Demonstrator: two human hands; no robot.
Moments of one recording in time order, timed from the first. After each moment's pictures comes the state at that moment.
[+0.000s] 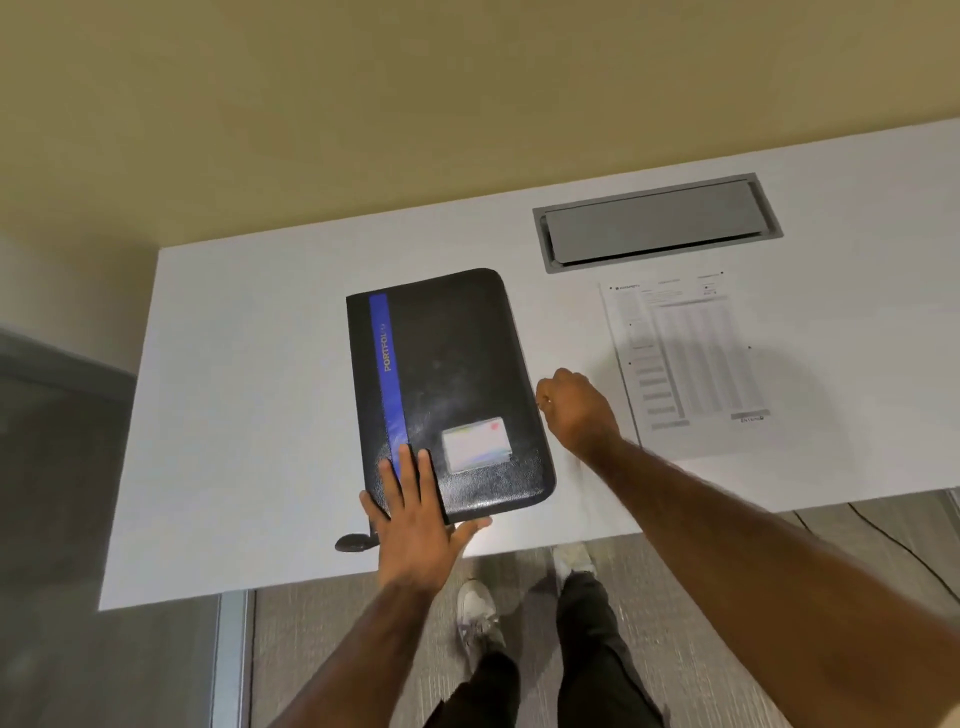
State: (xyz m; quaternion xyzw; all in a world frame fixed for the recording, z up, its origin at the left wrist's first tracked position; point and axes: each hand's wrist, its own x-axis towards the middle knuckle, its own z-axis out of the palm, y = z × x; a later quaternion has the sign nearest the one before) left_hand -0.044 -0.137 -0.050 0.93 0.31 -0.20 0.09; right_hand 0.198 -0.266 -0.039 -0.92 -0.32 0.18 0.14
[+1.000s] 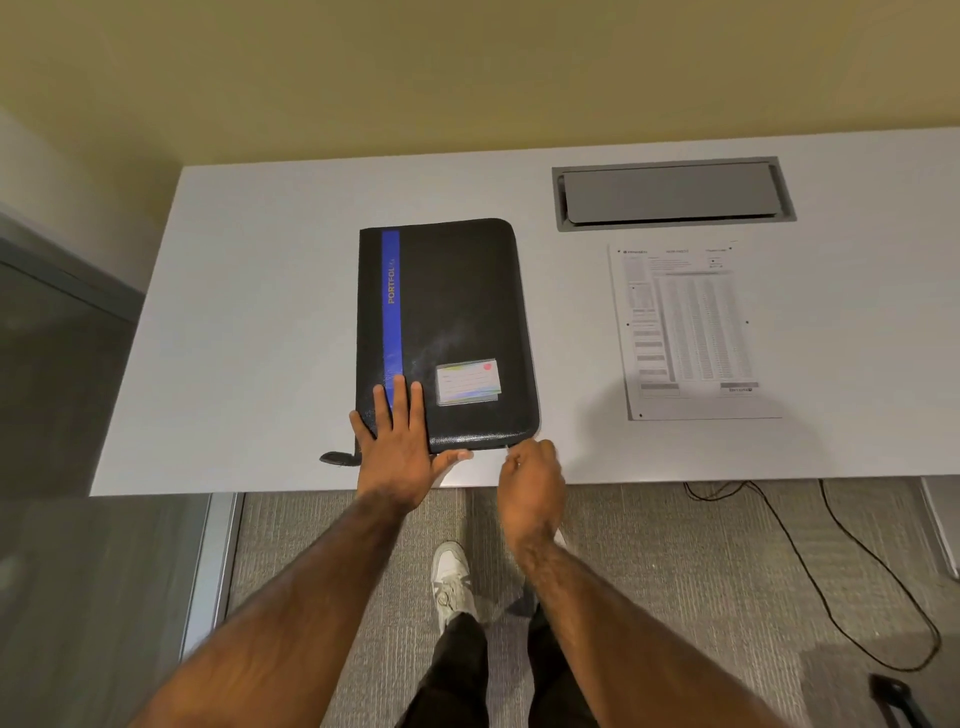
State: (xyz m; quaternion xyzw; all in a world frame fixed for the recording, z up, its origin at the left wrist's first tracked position) left_hand -0.051 -0.138 -0.054 0.93 0.30 -0.19 0.07; right_hand 0.014 -0.299 -0.059 -0.94 -0.04 0.16 0.30
